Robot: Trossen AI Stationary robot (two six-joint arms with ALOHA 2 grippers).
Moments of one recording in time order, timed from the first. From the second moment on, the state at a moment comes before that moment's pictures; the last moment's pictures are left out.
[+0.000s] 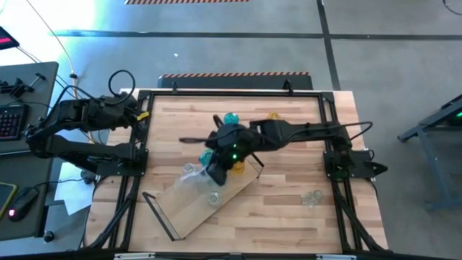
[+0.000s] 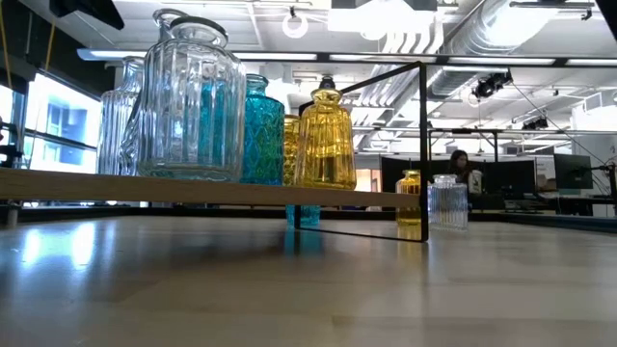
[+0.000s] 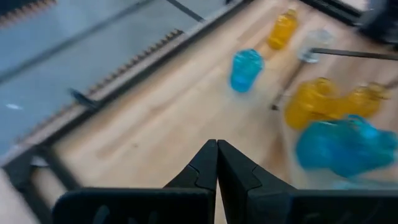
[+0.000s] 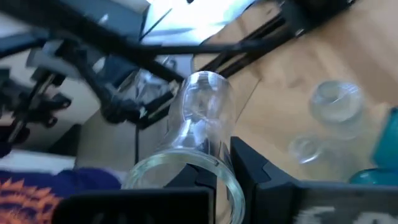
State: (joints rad) left arm 0.15 0.68 1.20 -1.29 -0.40 -0.45; right arm 0.17 2.02 2.26 -0.78 -0.23 0.73
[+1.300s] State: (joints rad) left arm -0.52 0.90 1.20 -1.05 -0.27 -0.95; right arm 0.28 2.22 2.26 -0.78 -0.24 0.64
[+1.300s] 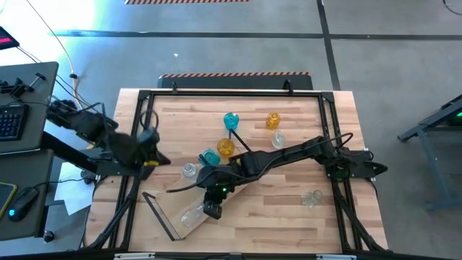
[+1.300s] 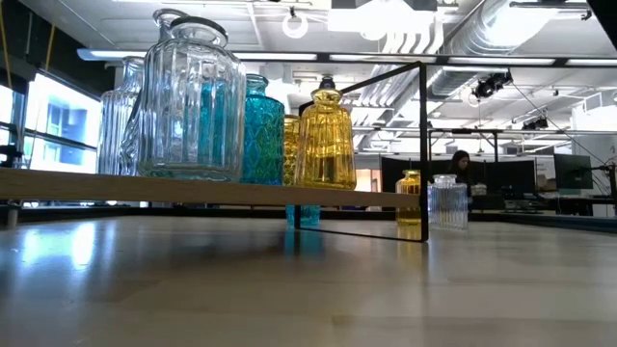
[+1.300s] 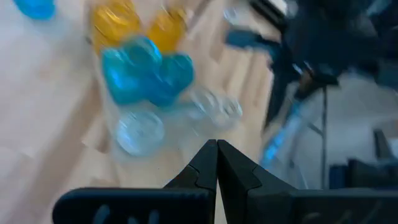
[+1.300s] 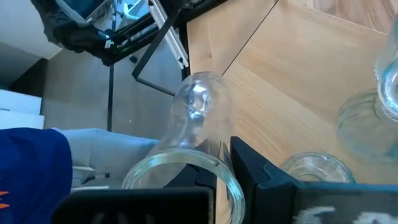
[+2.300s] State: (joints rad) left arm -0.84 1.33 1.20 -0.81 -0.22 -1.22; right arm 0.26 2.22 2.26 -0.79 -0.20 0.60
